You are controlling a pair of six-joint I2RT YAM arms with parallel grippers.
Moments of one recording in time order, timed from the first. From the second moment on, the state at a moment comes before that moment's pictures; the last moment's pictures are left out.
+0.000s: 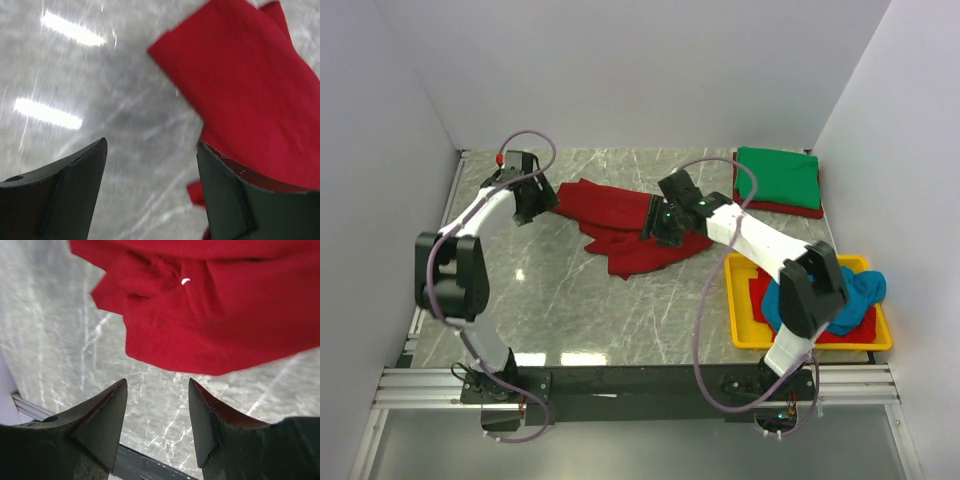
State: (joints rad) left arm -0.10 1.74 1.31 -0.50 -0.10 -0.61; right arm 0.60 1.69 1.33 -0.57 -0.09 0.78
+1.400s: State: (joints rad) left arm -0.08 2.22 1.72 -0.46 -0.02 -0.59; right arm 0.48 1.98 1.46 -0.73 -0.21 0.71
